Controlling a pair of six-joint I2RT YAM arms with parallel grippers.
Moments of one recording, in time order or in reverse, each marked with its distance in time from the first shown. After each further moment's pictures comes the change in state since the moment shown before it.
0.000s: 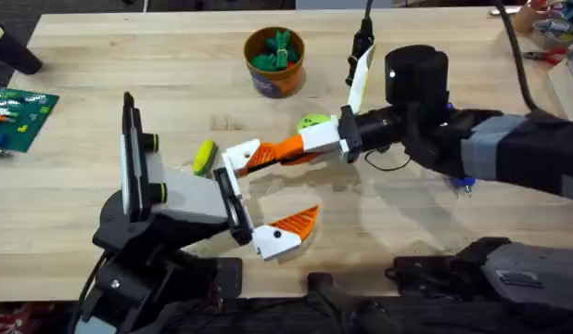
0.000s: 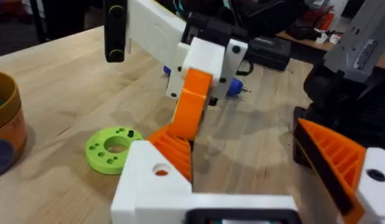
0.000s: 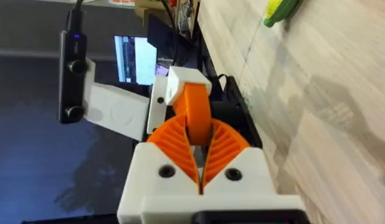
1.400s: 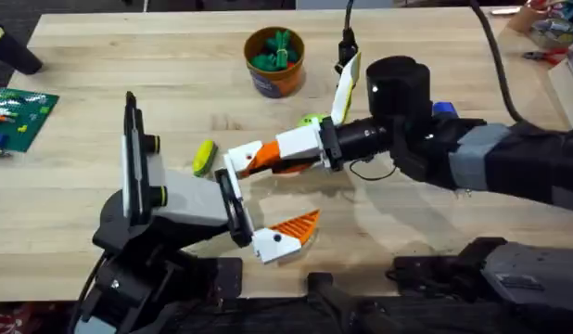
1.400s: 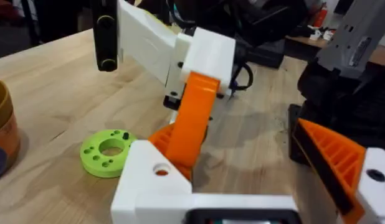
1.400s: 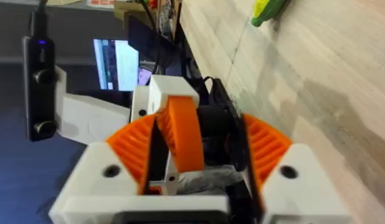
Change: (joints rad) left arm -0.004 0.000 0.001 -0.003 0.022 0.016; right arm 0.109 0.003 -0.011 0.045 0.147 0.052
